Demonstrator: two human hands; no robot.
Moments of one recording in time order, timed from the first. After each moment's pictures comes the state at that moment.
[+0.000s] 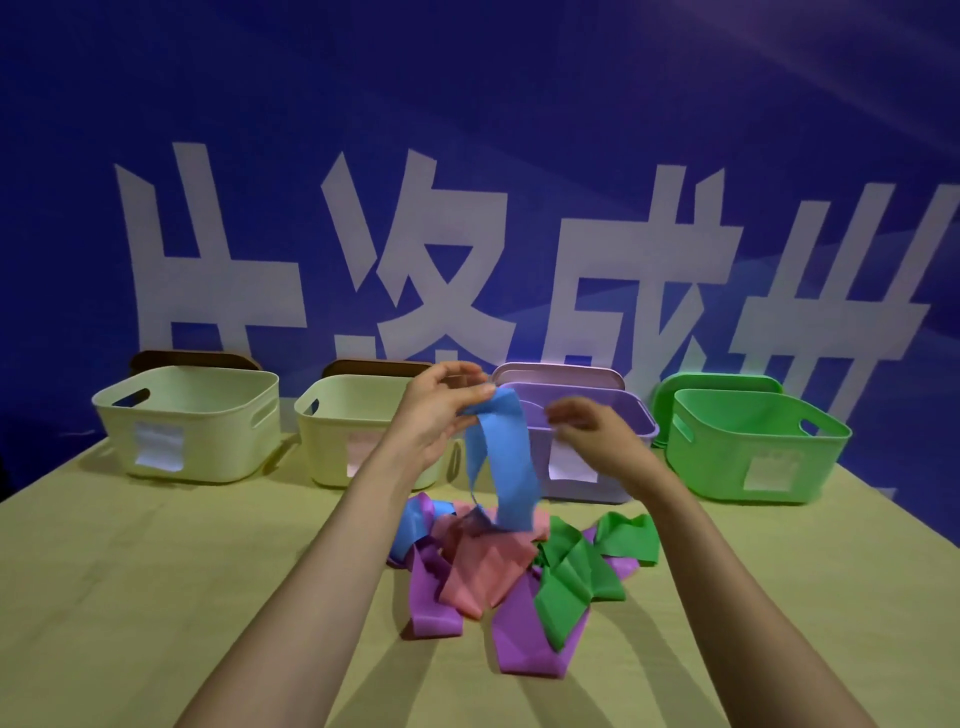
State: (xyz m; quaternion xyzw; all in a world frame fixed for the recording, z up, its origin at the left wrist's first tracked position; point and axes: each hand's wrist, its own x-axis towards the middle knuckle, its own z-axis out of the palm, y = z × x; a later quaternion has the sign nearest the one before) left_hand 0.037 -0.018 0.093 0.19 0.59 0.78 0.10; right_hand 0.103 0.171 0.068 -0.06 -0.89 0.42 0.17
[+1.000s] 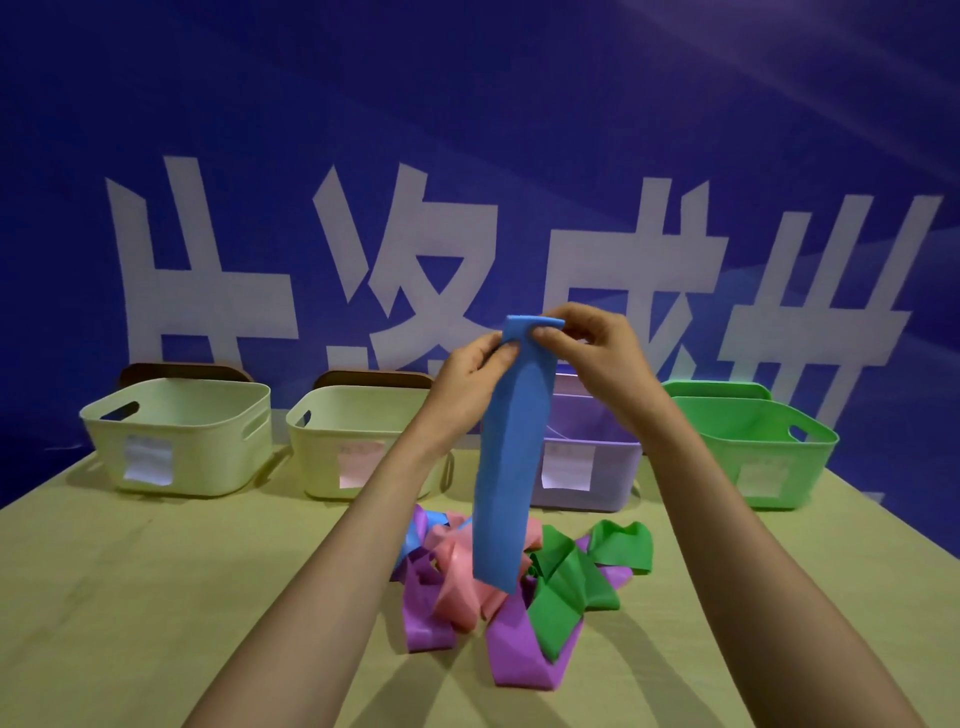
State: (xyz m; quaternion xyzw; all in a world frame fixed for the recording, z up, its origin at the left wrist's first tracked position) left_hand 0.059 0.003 0.126 0.37 0.66 0.65 0.00; right_hand 0.123 0.144 0.159 0.08 -0.82 0.45 0.33
